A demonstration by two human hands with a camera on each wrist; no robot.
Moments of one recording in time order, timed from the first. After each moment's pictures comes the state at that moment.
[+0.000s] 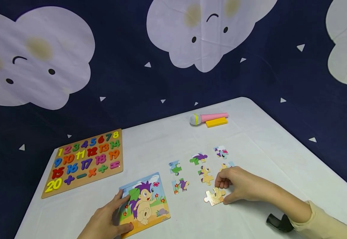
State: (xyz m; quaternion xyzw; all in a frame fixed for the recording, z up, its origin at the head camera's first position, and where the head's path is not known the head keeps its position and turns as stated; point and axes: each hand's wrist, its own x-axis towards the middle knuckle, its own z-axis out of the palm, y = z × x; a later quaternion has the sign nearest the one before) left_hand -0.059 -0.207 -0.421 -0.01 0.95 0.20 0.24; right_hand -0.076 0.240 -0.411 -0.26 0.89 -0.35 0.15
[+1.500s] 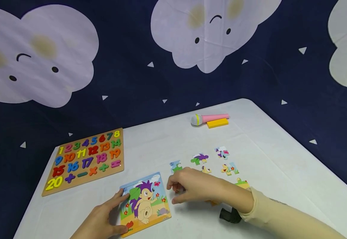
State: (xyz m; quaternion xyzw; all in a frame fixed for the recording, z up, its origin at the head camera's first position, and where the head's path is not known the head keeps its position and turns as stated) left_hand -0.060 -0.218 -0.413 0.00 0.95 0.22 0.22; right_hand -0.100 0.109 -0.375 -0.36 0.87 -0.30 0.17
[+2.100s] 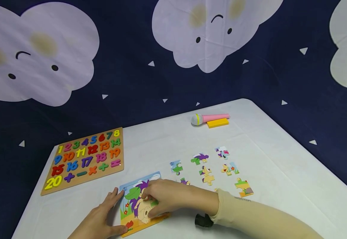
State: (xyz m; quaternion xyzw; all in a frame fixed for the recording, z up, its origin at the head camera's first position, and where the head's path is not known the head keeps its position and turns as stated) left_hand -0.060 -0.232 -0.420 0.01 0.96 0.18 0.23; right_hand -0.099 0.031 -0.392 -0.42 0.87 -0.20 0.17
